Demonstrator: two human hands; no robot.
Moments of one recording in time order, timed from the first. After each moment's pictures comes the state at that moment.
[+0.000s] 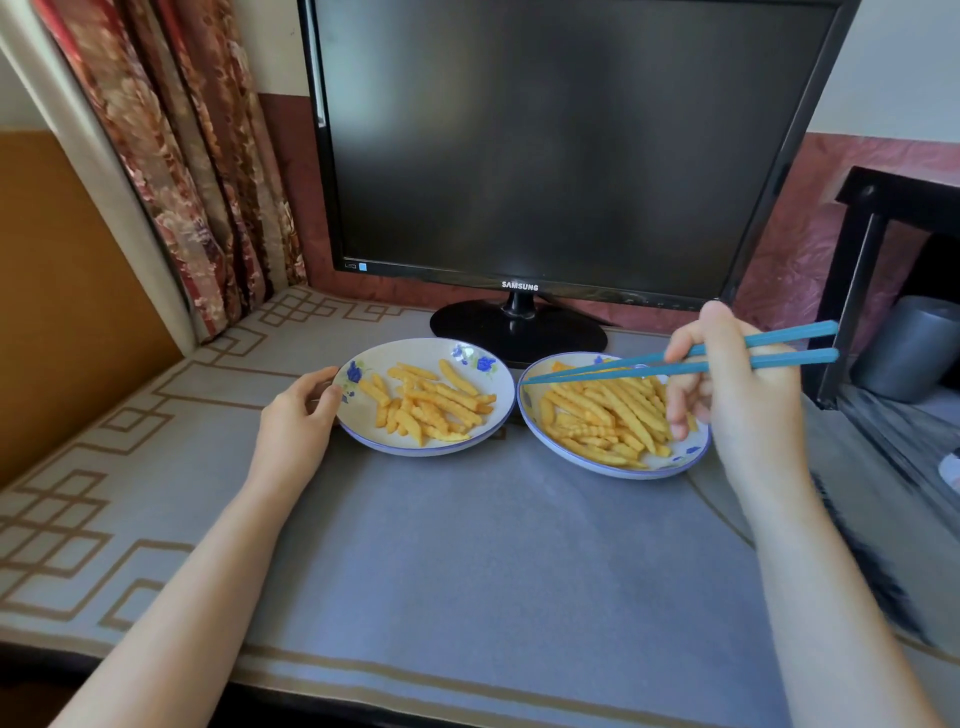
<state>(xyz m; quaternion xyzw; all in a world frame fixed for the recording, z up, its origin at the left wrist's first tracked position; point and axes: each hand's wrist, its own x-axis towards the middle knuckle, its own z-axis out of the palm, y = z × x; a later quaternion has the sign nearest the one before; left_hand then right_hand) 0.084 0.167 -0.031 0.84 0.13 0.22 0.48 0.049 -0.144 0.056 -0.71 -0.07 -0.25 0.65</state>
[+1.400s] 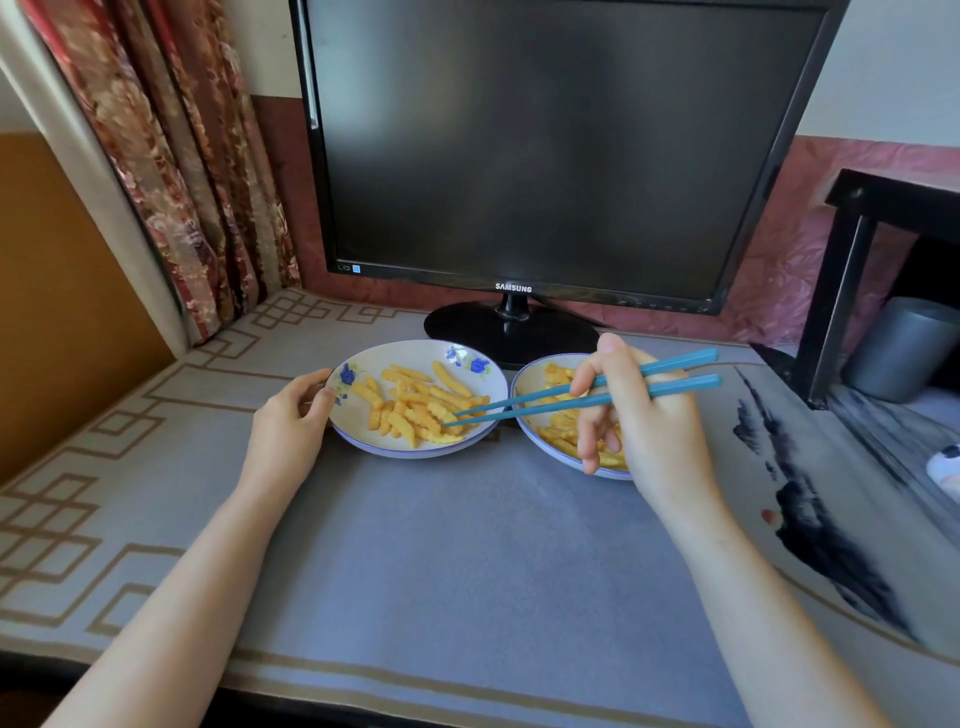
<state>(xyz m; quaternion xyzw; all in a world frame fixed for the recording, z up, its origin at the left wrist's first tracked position) 0.083 0.165 -0.030 0.84 0.13 0.22 0.48 0.038 -0.106 0.042 -0.72 -0.12 -0.16 0.67</state>
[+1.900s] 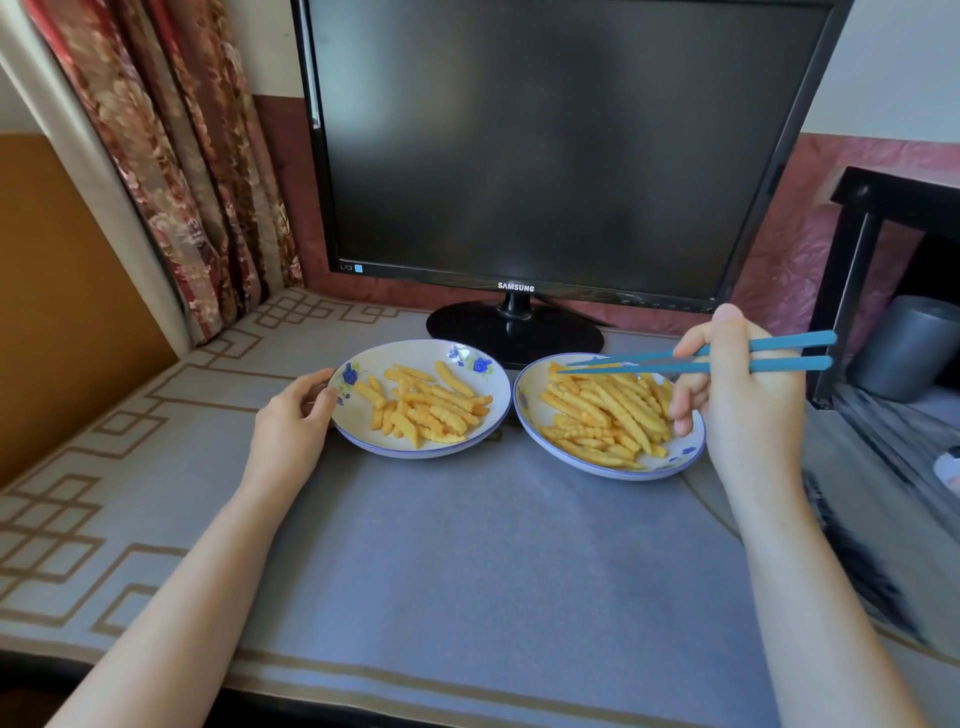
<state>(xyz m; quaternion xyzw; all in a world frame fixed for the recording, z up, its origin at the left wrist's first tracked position) 0.084 0.167 -0.032 0.84 0.13 0.22 0.48 0.053 -0.149 0.048 -0.71 -0.03 -0.31 0.63</state>
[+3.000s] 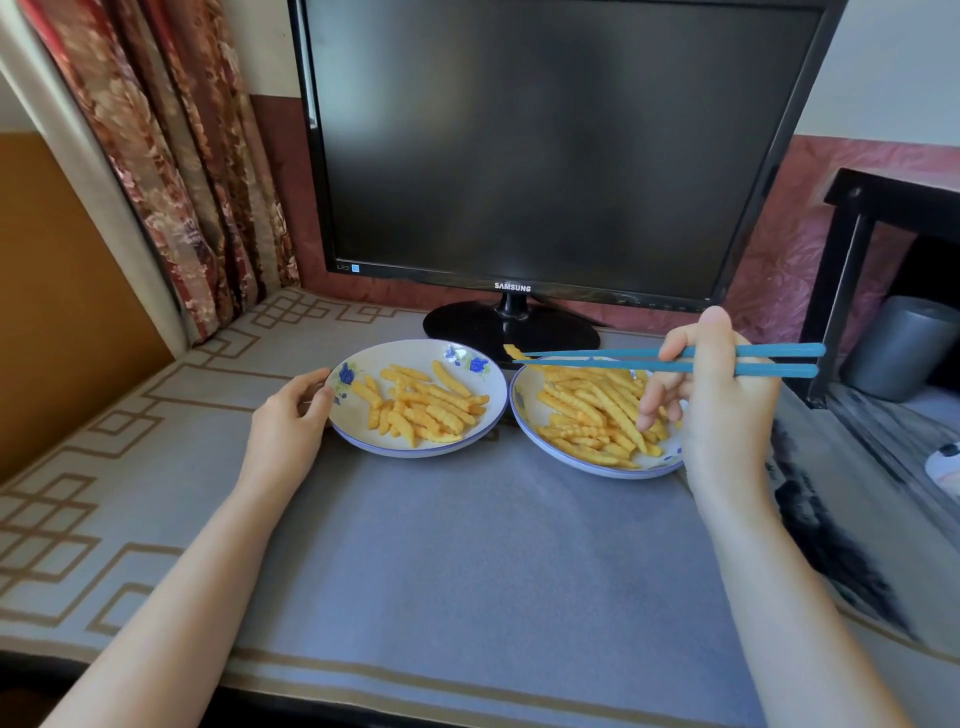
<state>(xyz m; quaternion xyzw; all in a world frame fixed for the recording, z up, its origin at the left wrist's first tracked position) 0.083 0.167 -0.031 0.84 0.13 0.22 0.47 0.049 -0.133 0.048 -0.66 -0.03 -0.30 0.69</state>
